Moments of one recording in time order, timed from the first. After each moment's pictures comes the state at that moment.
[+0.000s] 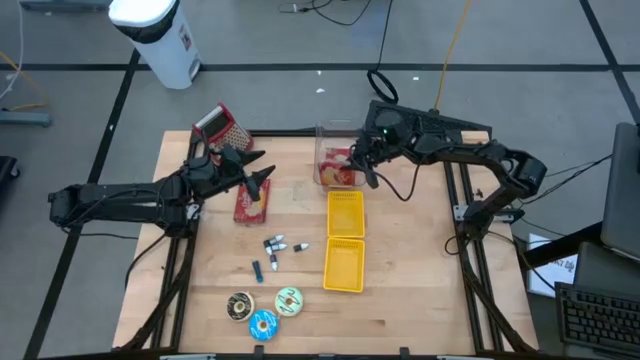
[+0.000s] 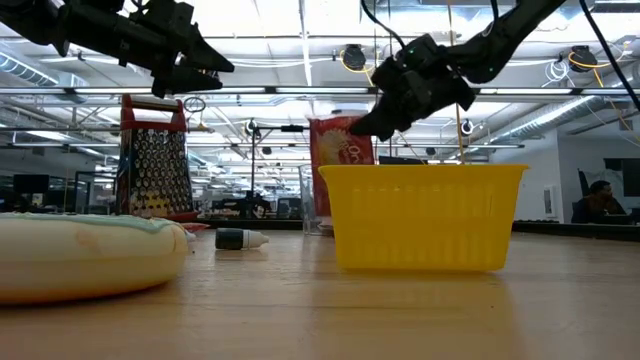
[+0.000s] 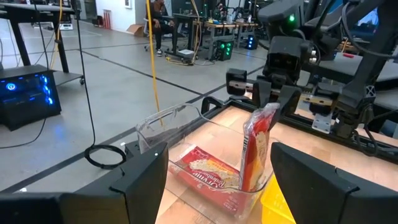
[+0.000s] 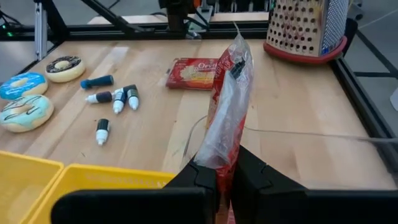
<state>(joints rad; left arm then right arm) 0.24 0.80 0.45 0.26 -0.30 -0.14 -0.60 1.56 0.91 0.16 -0.70 -0.28</state>
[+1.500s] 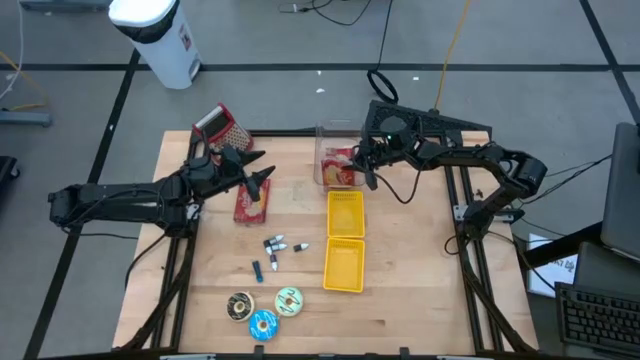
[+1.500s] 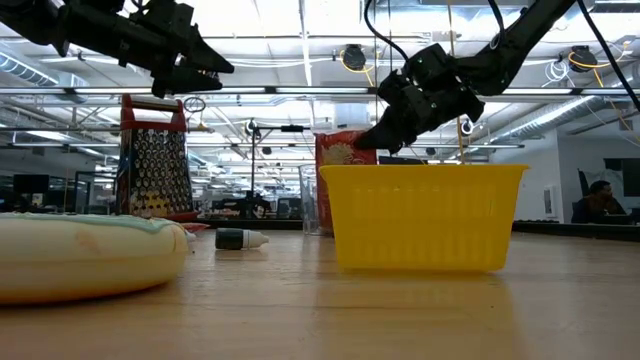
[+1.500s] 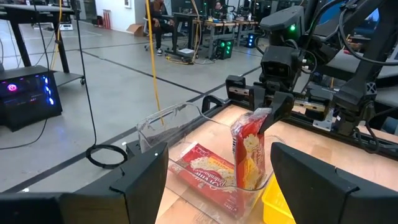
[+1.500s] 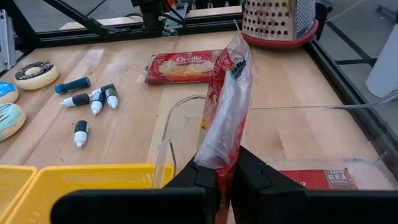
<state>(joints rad) 0.24 0.80 0.45 0.26 -0.30 -0.13 -0.61 1.56 0.82 0.28 -0.63 -0.20</state>
